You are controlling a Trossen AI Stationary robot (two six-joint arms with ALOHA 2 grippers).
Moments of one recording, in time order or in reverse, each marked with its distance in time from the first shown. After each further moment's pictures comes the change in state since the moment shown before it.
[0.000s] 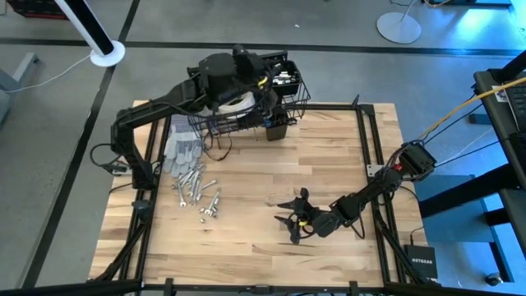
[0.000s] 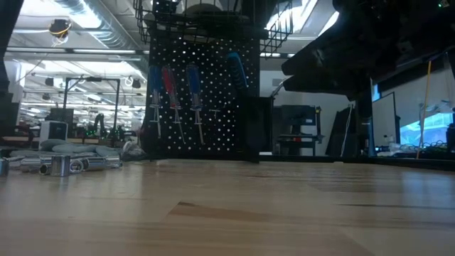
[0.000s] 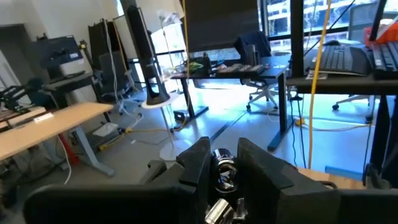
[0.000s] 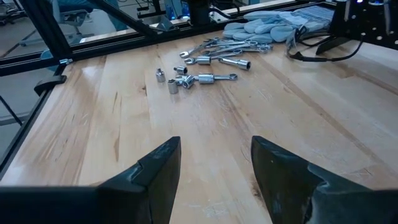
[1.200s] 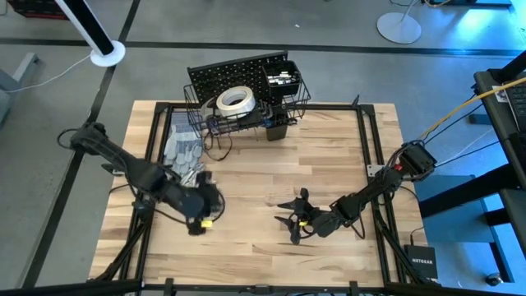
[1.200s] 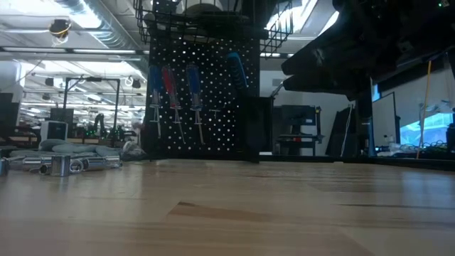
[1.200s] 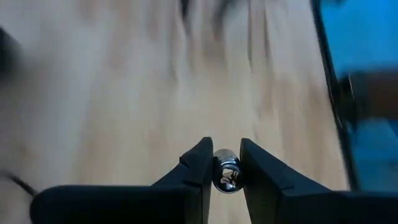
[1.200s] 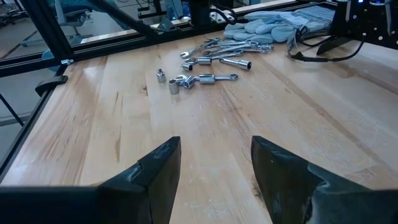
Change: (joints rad) left arm -0.761 -0.397 -0.748 -0.524 0.076 -0.605; right arm 0.000 0.000 0.000 0.003 -0.001 0.000
